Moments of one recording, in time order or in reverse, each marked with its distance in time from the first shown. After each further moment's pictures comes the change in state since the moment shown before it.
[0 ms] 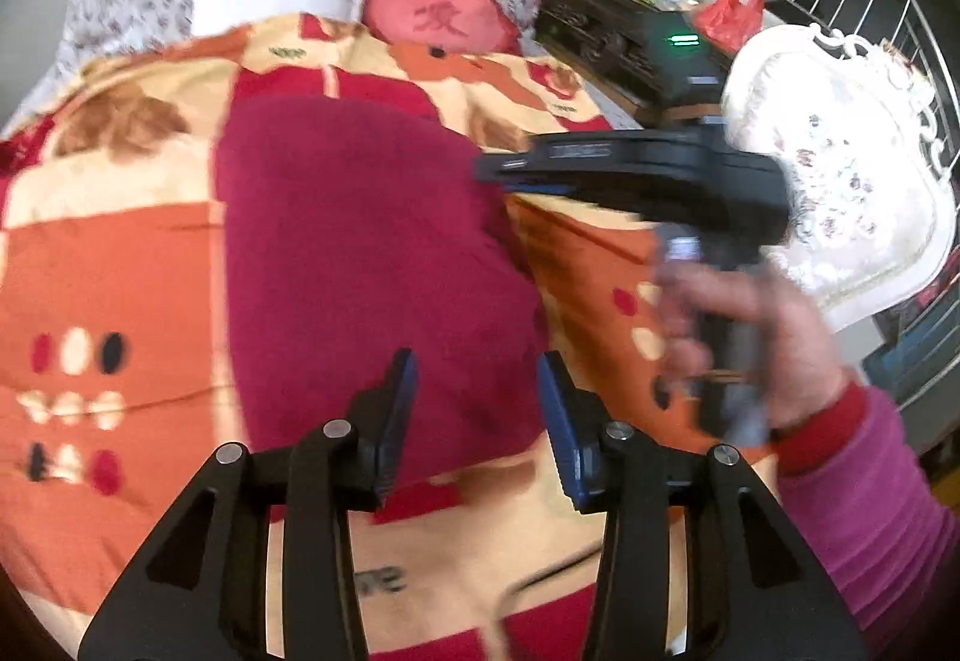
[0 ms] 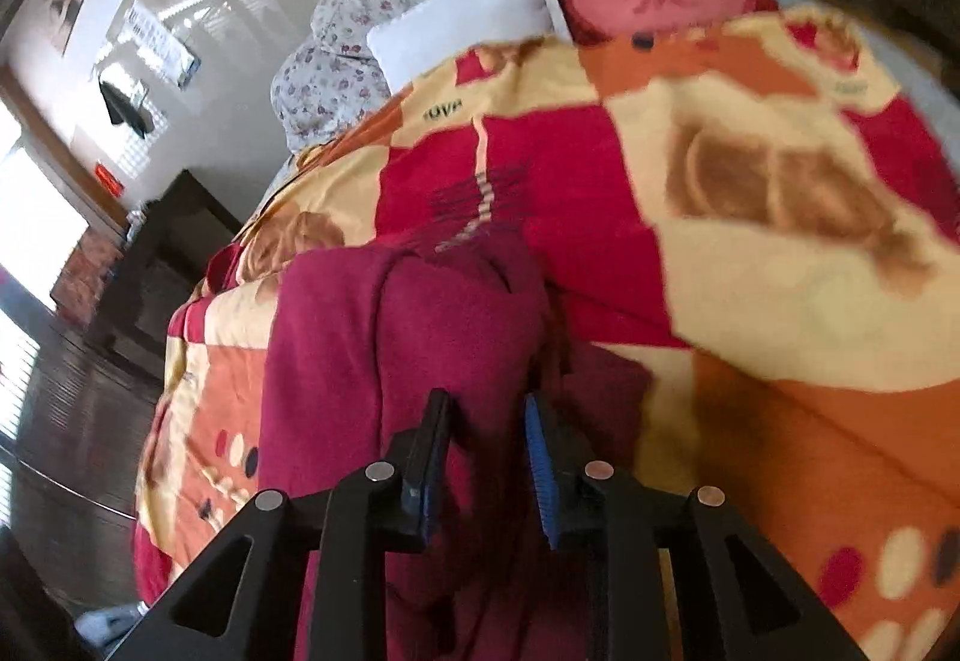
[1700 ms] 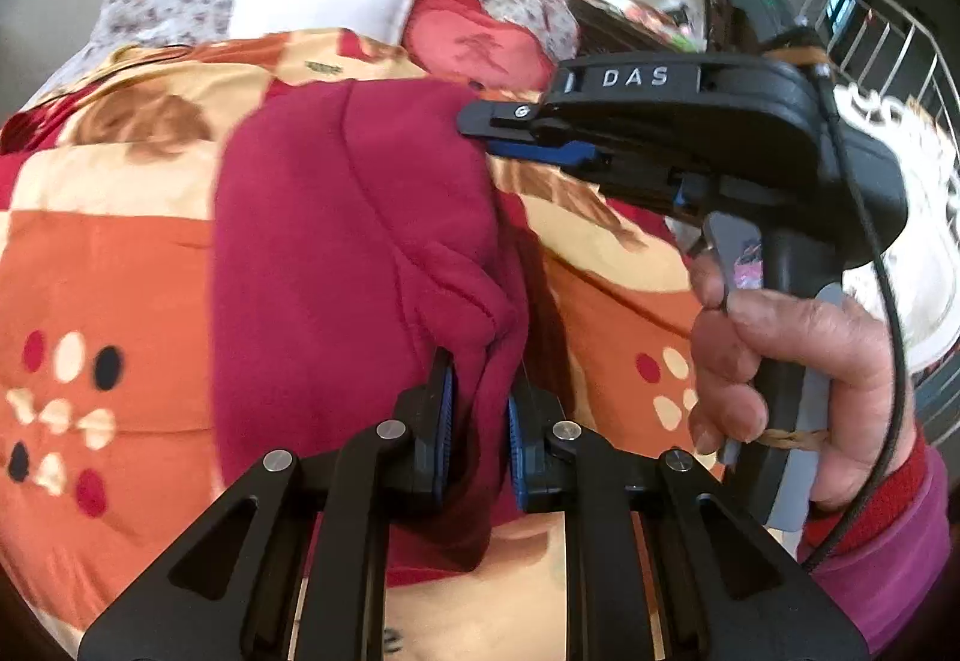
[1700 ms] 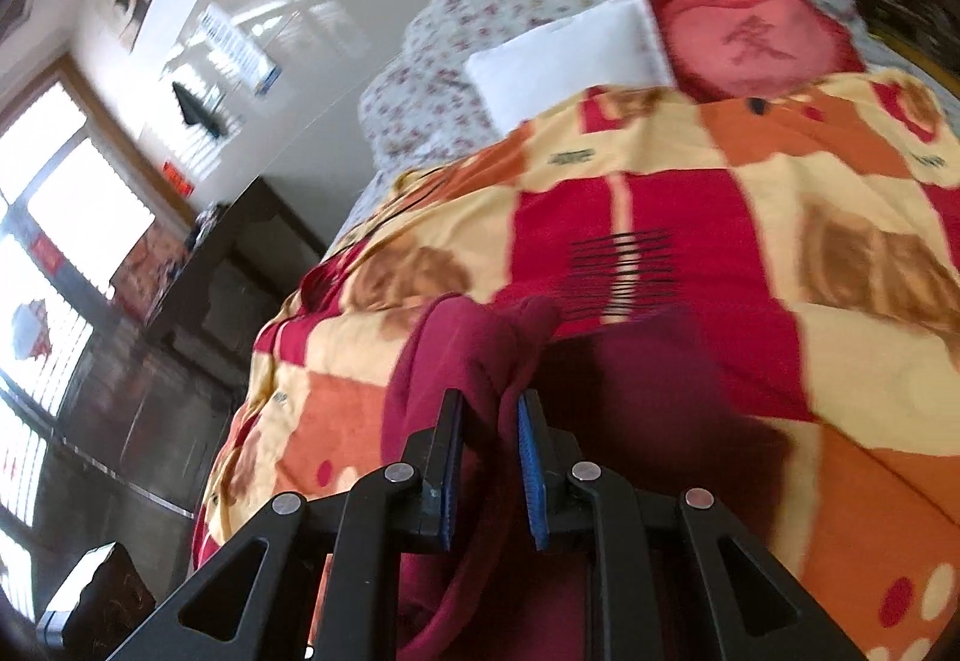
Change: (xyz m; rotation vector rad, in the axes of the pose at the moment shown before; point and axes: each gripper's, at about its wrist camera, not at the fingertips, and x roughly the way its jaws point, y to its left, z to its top) left arm 0.033 0.002 0.019 -0.105 -0.058 -0.001; right arm 0.000 0.043 0.035 -0.002 -0.044 0.136
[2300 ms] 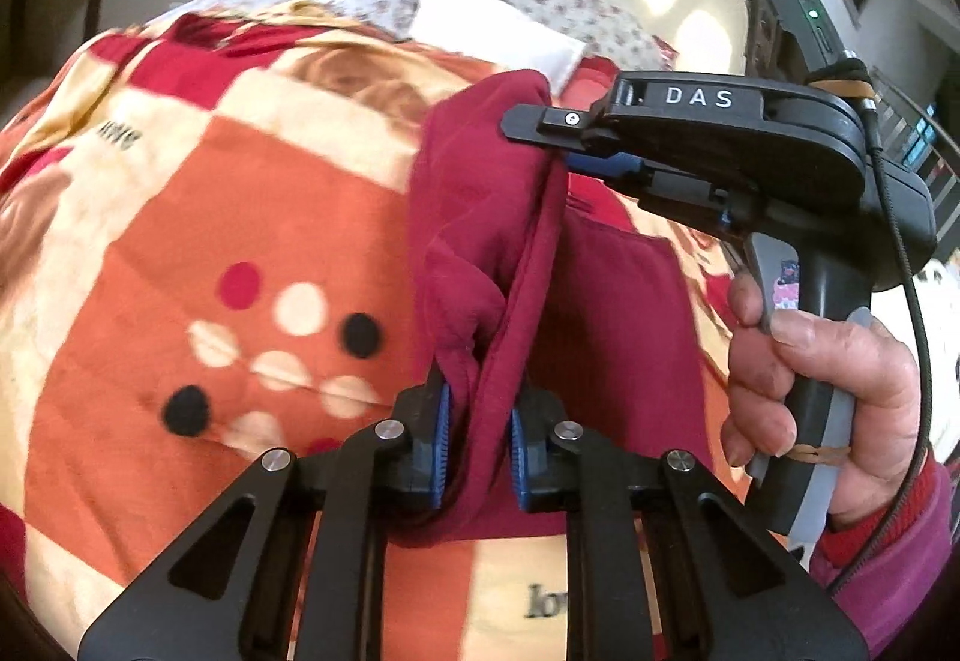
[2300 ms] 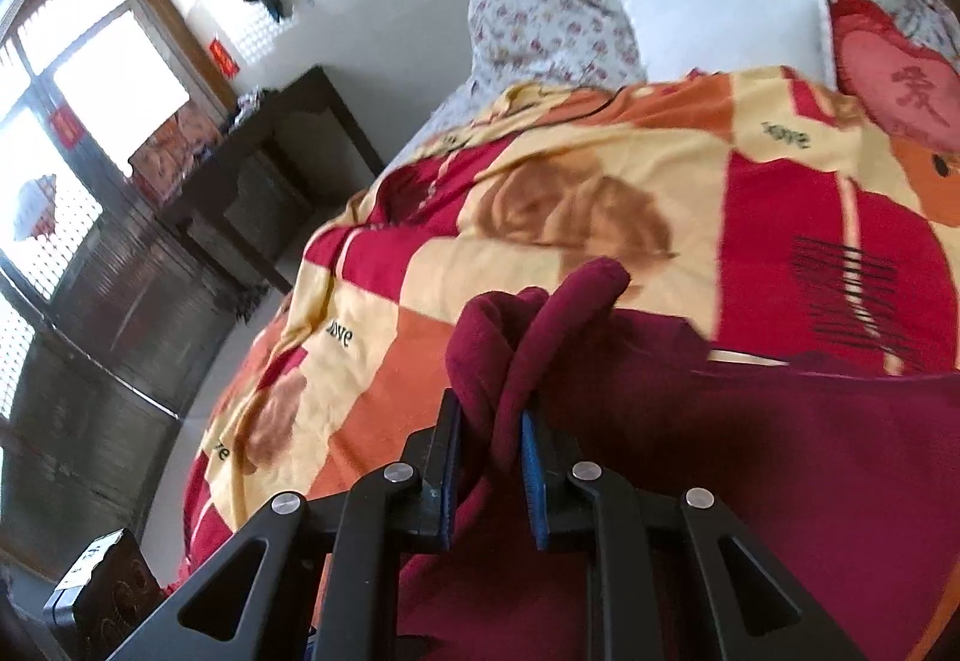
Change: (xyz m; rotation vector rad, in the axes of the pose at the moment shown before) left arm -0.093 0.149 -0.035 -0.281 -0.128 0.072; right arm 0.121 0.166 -0.015 -0.228 0.165 0.047
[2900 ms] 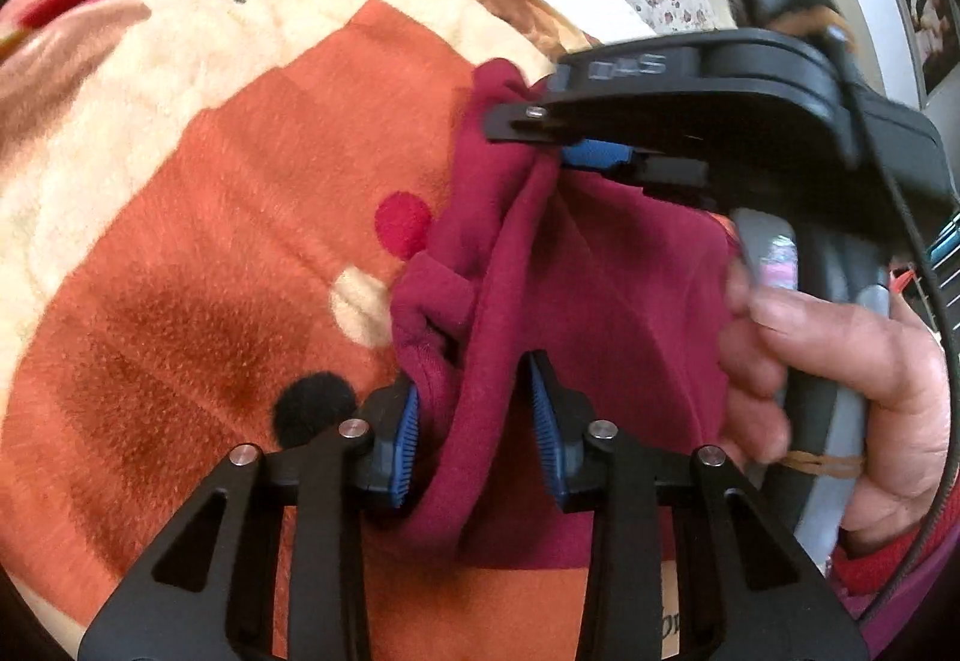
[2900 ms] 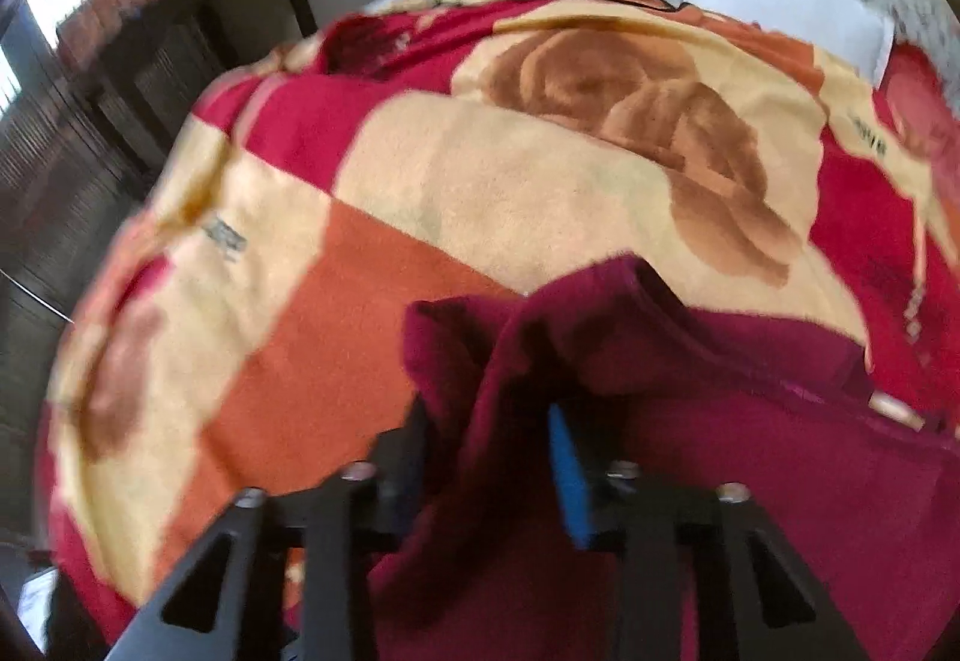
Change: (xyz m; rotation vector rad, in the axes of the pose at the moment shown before) left arm 0.043 0.116 -0.016 -0.222 0.052 0.039; right arm 0.154 0.046 -0.006 -0.105 0.237 -0.172
